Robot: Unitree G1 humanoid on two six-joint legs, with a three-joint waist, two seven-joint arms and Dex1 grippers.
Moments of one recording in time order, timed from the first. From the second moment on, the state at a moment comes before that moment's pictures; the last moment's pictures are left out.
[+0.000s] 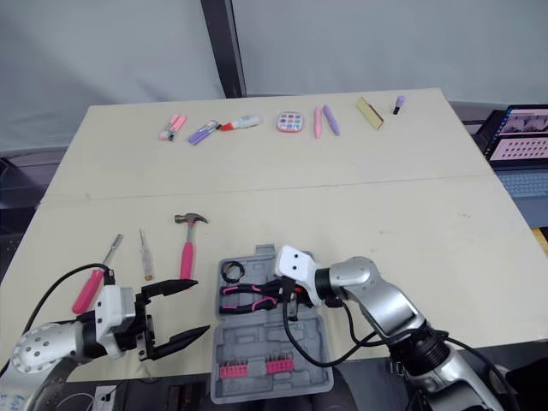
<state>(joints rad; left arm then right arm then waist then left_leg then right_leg) 0.34 0.66 0.19 -0.42 -0.46 0.05 -0.96 -0.39 -0.49 0.46 -0.20 0.20 0.51 0.97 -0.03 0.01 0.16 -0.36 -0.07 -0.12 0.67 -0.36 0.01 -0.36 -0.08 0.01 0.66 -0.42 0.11</state>
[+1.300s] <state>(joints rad) 0.37 0.69 0.20 -0.49 -0.45 0.11 -0.96 -0.34 -0.44 0.50 -0.06 0.11 0.33 0.98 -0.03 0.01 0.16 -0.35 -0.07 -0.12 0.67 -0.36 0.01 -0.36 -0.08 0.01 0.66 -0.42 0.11</state>
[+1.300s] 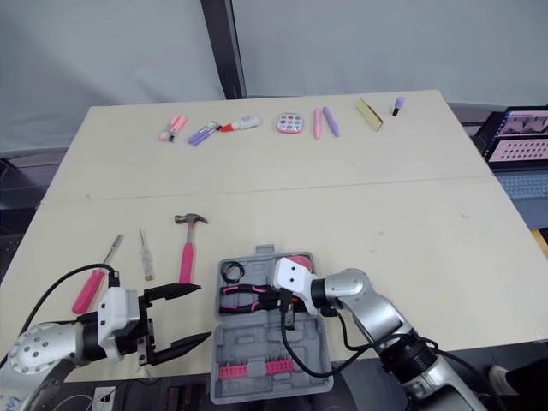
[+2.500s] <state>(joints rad) 0.35 0.63 0.17 -0.49 -0.43 0.11 -0.91 -0.30 -0.43 0.46 -0.05 0.07 0.30 0.94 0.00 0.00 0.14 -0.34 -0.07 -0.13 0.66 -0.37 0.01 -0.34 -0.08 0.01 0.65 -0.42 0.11</state>
